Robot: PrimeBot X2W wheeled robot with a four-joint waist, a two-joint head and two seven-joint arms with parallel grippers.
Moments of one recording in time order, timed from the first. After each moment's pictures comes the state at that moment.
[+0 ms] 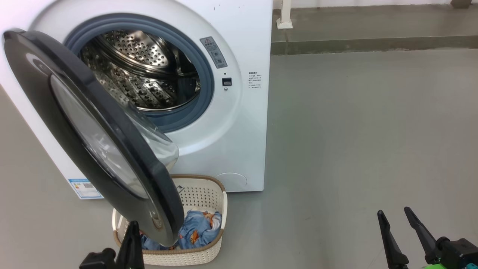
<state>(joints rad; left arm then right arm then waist) 0.02 0.04 -0.19 0.21 -0.33 0.10 -0.26 0.11 -0.16 -0.03 0.11 0.27 0.13 -0.25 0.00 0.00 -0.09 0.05</state>
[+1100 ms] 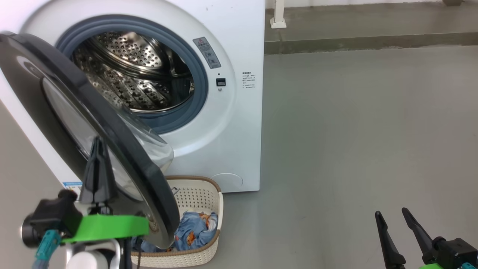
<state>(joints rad) -0.15 0.04 -0.08 -0.05 -0.25 0.06 -0.26 0.10 -0.15 -0.03 0.13 0.25 0.13 -0.25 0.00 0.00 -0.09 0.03</state>
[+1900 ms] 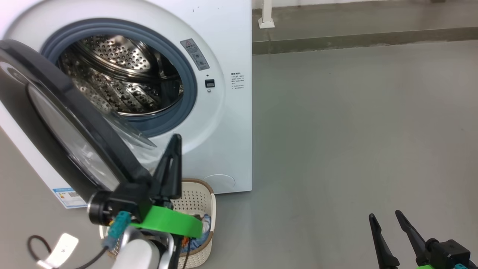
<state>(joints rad) -0.27 0.04 -0.35 0.08 -0.27 0.05 -0.26 0.10 -0.13 -0.02 0.14 0.25 0.13 -0.25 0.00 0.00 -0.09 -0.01</state>
